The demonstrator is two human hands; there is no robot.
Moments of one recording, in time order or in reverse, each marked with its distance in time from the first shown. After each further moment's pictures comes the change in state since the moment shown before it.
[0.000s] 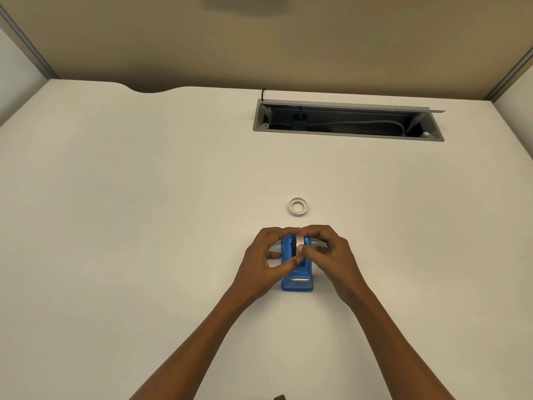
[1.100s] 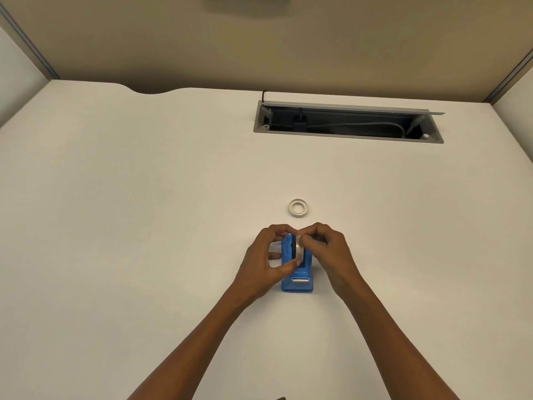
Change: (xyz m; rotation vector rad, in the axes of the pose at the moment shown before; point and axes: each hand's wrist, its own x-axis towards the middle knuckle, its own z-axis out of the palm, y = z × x) left_hand 0.002 0.001 -0.001 0.022 -0.022 -0.032; right_hand 0.011 -0.008 0.009 0.001 0.065 0.153
